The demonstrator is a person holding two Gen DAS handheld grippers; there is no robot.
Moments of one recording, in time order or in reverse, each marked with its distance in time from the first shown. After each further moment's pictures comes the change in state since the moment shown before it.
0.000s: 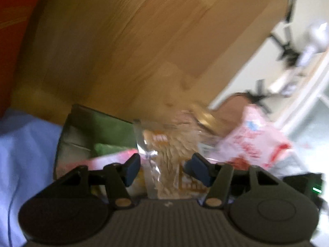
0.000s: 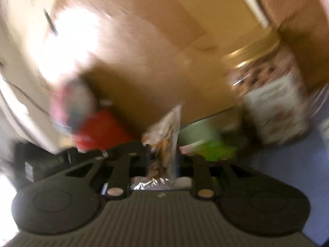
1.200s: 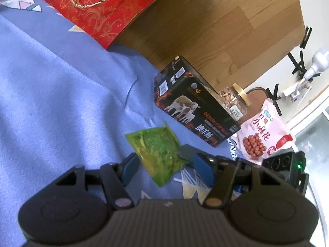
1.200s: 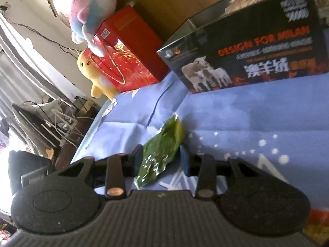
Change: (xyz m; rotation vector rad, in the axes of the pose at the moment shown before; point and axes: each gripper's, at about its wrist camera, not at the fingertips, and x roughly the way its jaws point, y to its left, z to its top) left arm -0.155 0.093 -0.144 -0.243 -0.025 0.038; right arm 0.028 0.058 -0.125 0.071 0.381 0.180
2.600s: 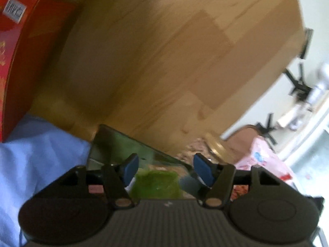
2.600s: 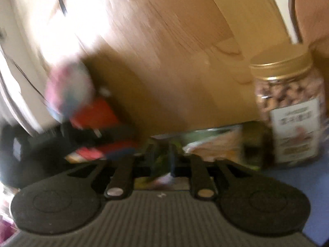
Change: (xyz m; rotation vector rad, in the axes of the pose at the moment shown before) left arm 0.118 -0.113 0.126 0.098 -0.085 -0.046; right arm -0.048 -0.023 0.121 -0.179 -0.334 -0.205
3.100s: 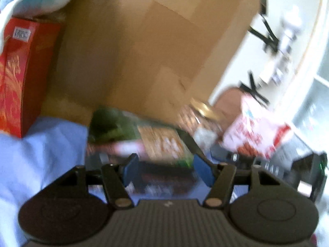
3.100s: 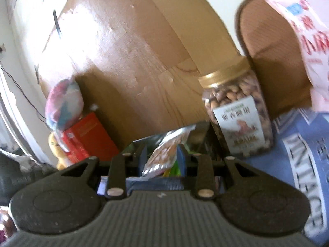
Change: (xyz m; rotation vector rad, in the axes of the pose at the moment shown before) left arm -0.049 -0.032 -0.064 0.264 0.035 0.025; right arm -0.079 -0.042 -0.029 0.091 -0.121 0.004
